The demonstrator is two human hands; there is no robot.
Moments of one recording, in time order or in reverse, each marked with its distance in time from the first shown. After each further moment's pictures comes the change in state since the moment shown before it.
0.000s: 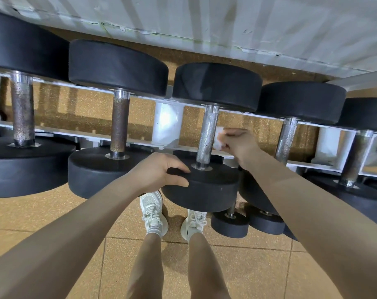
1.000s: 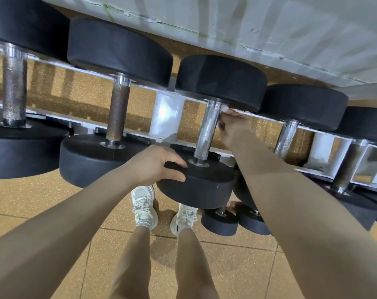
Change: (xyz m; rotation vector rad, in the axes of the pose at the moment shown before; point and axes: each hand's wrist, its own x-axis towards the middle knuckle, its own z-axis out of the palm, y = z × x) left_hand 0.000 -0.002 0.003 -0.018 0.026 0.002; right_hand 0.034 -0.021 0.021 0.412 0.048 0.085
